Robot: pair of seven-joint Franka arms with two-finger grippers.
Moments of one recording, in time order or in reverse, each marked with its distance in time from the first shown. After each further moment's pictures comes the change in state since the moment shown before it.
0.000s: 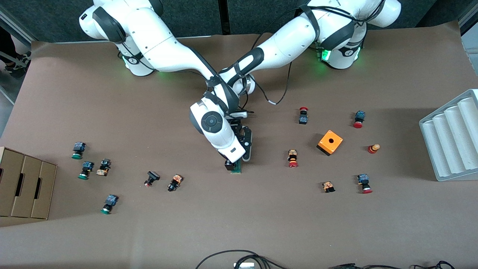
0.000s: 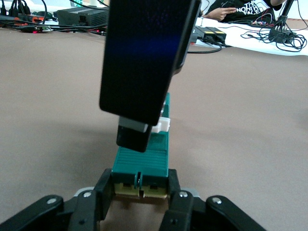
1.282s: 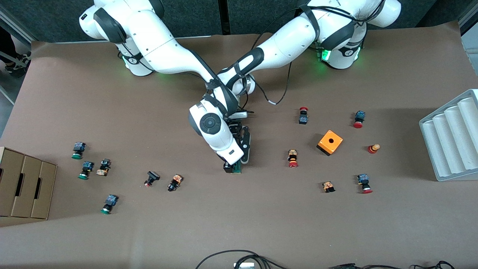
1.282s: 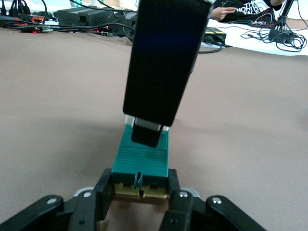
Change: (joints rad) left arm 0.000 0.000 0.001 0.000 0.000 0.000 0.000; right arm 0.003 0.005 -0.020 -0.001 0.000 0.021 -0.014
